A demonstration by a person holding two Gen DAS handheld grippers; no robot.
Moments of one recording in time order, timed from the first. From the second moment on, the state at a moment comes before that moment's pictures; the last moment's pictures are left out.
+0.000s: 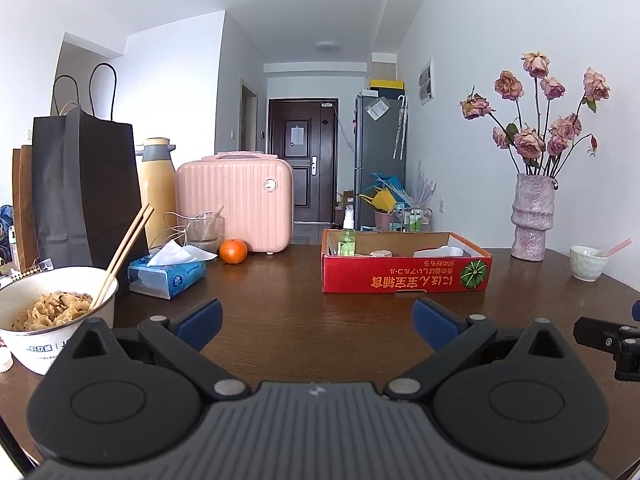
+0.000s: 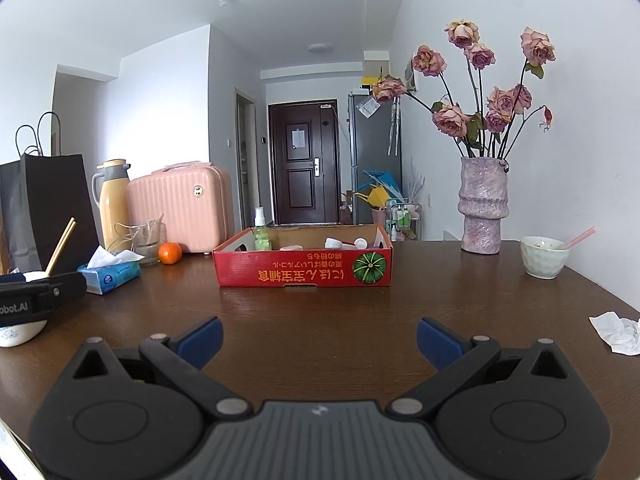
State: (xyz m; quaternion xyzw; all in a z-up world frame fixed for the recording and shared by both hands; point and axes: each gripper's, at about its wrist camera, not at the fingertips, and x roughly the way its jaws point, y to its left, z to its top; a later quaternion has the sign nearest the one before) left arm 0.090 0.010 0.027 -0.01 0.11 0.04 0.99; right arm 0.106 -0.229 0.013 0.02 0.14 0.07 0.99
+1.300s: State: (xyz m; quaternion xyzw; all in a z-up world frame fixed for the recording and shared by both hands) left arm 0.089 0.009 0.028 0.00 0.11 0.04 0.99; right arm 0.106 -0.222 0.013 0.01 0.14 0.07 0.99
